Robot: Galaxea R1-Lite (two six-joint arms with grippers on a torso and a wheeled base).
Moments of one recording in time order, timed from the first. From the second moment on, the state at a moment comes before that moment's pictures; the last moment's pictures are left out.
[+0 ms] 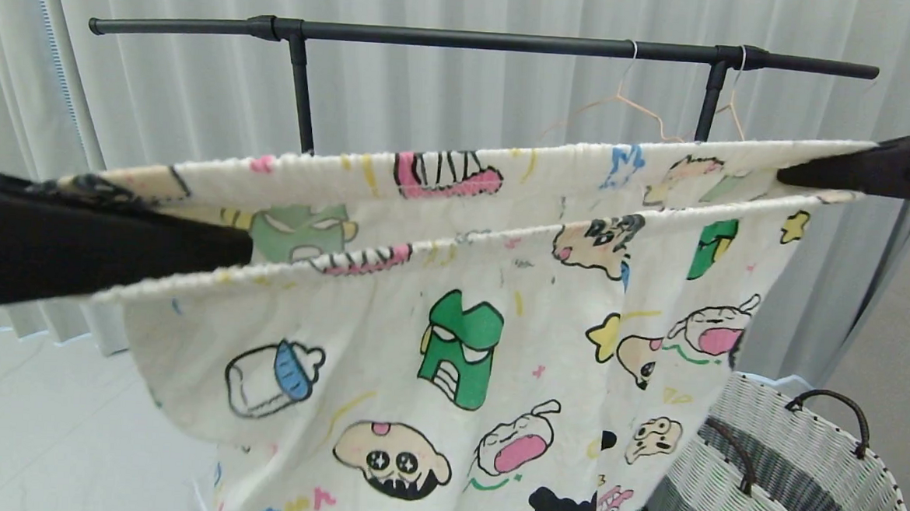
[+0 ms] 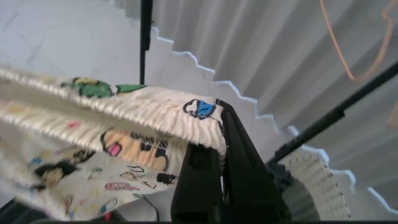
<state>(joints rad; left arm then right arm) -1.15 1.28 -1.66 0.88 0.34 -0.22 0.71 1.33 -1.61 0.62 -0.02 -0.10</state>
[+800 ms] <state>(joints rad) -0.96 1.44 -1.74 0.77 0.36 -0.10 0.79 1.22 -1.51 0.70 -0.21 -0.04</state>
